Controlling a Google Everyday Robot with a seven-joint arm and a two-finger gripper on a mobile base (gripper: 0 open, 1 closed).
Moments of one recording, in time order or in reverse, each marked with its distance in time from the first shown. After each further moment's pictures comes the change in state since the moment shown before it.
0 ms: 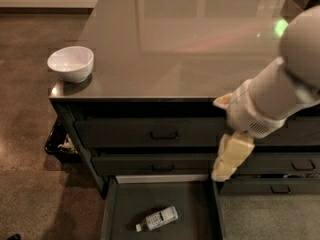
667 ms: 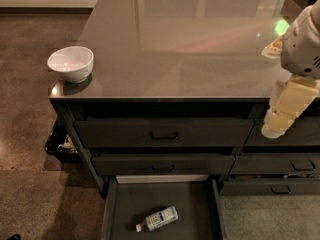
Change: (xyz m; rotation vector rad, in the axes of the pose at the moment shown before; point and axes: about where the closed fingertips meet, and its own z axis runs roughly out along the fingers) arm 0.022 -0.044 -0.124 0.117 0.158 0.040
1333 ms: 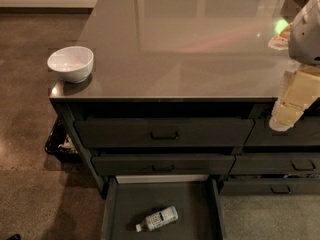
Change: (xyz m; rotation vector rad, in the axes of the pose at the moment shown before) arm 0.004 -0.006 -0.017 0.014 0.021 0.002
